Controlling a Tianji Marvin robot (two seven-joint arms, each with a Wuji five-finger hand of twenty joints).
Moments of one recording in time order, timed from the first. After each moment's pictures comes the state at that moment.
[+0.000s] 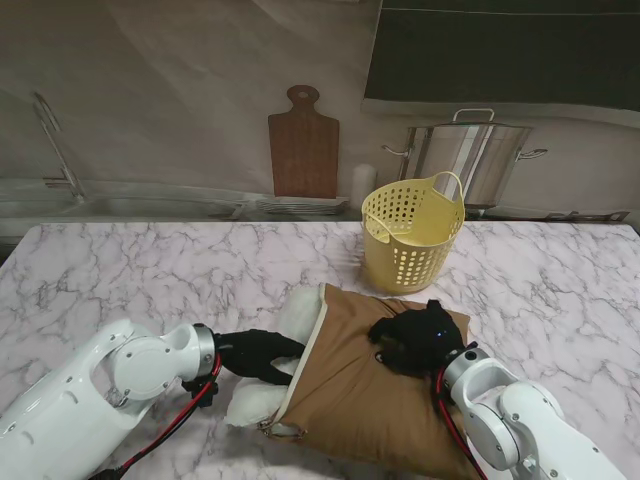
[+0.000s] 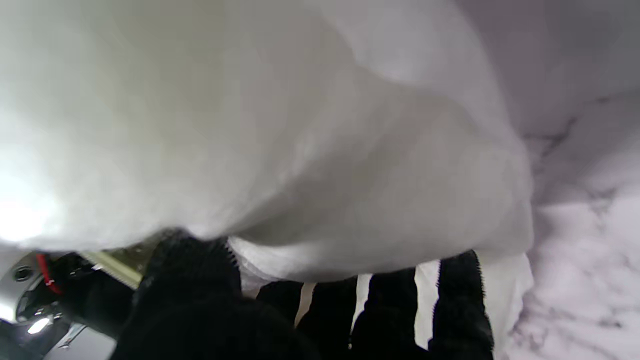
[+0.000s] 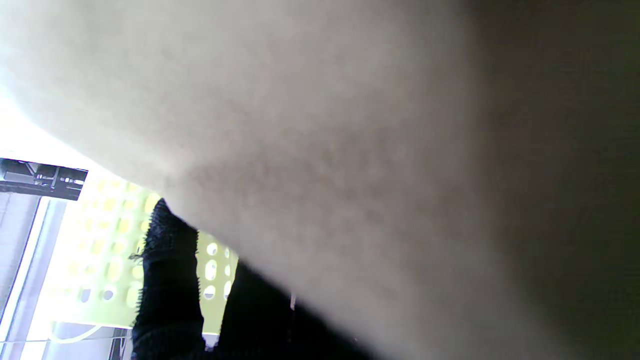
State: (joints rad) left arm 1.38 -0.94 -1.02 -1.66 0.45 -0.22 -0.68; right arm -1.73 -1.04 1.25 -1.80 -1.19 -0.05 0.07; left_hand 0.92 -0.08 -0.04 -0.03 0.35 0.17 0.09 0.33 0.43 0.18 0.05 0.22 0.44 0.21 0.16 0.40 0.10 0.25 0.55 0.62; right_hand 0.51 -0.36 0.66 -0.11 0.58 -0.24 0.49 0.42 0.90 -0.05 0.43 0.46 0.90 0.00 0.32 0.49 0.31 0.39 0.96 0.47
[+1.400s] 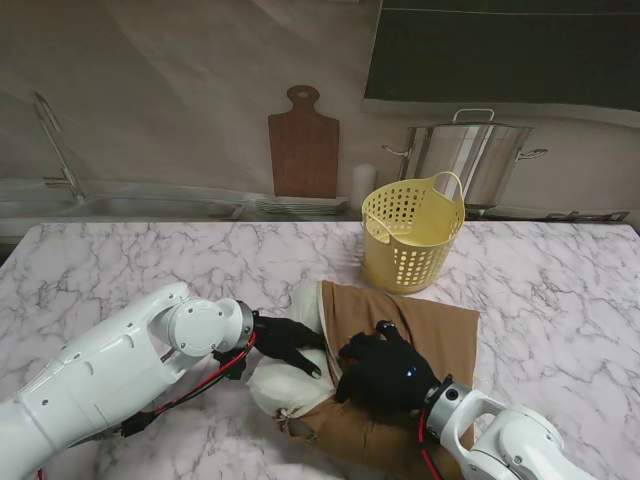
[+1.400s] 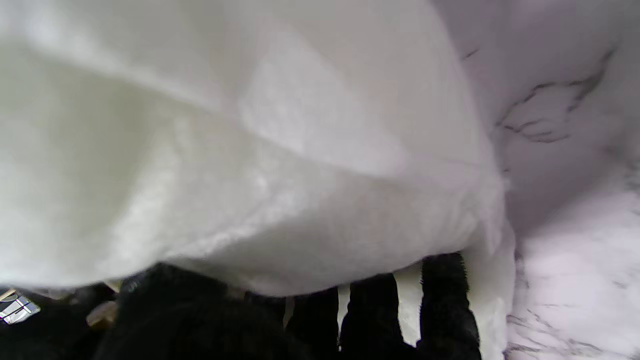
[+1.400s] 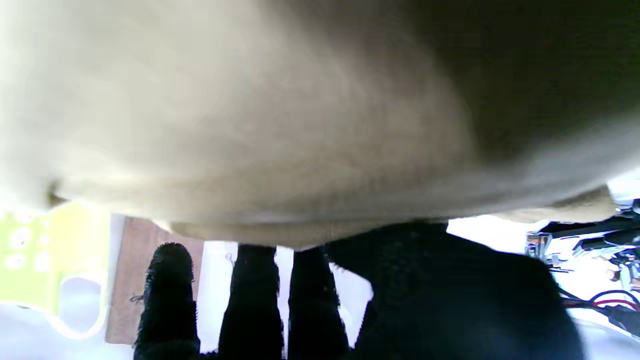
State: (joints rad) left arm 1.01 -0.98 -0.64 -1.44 0.33 -0.04 -0.69; right arm -1.89 -1.03 1.26 -1.99 -1.26 -0.29 0.08; left_hand 0.88 -0.08 -0.07 -0.03 0.29 0.08 0.06 0.34 0.41 0.05 0.09 0.23 0.43 0.08 0.24 0.44 0.09 0.19 0.70 0.62; right_hand 0.79 -0.46 1.14 -0.04 0.85 -0.39 0.52 0.54 0.55 0.06 0.41 0.31 0.50 0.09 0.13 0.25 0.06 0.36 0.66 0.23
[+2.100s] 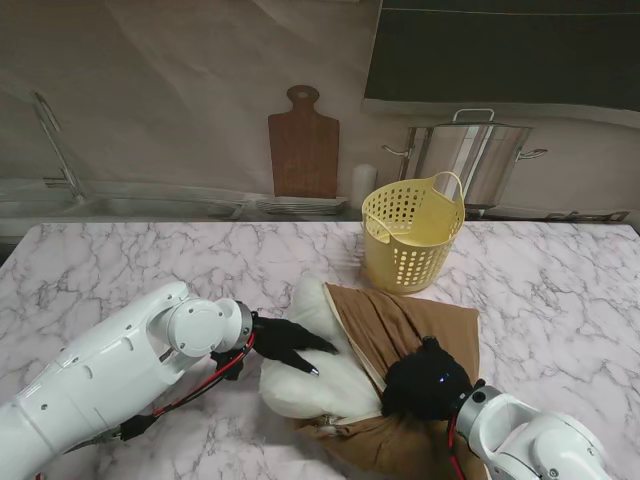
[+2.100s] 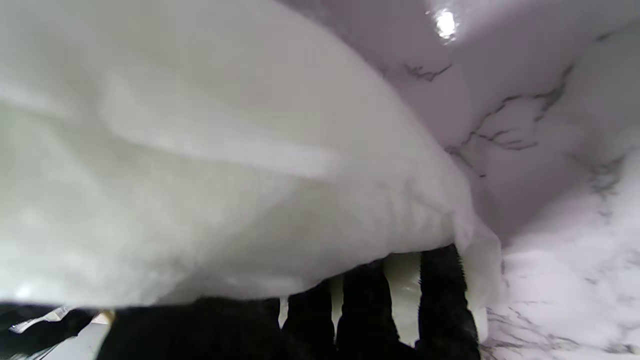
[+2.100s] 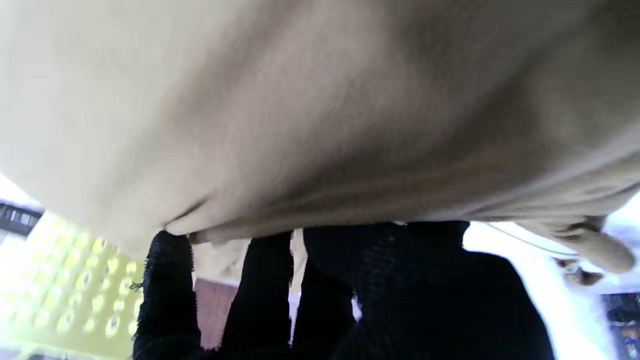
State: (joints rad) left arm 1.04 -0.98 -0.68 -1.47 0.39 -0.03 -0.73; right arm -1.99 -1.03 1.39 -2.09 -1.29 -0.22 0.37; left_hand 0.86 -0.06 -0.07 -0.03 0.27 0.02 0.05 0.31 0.39 -0.03 0.09 0.22 0.42 0.02 0.23 0.44 0.09 0.18 0.72 0.62; right_hand 0.88 -0.39 1.07 -0.06 0.95 -0.48 0.52 0.67 0.77 -0.11 0.35 0.45 0.67 -0.02 0.18 0.37 0.15 0.38 0.68 0.26
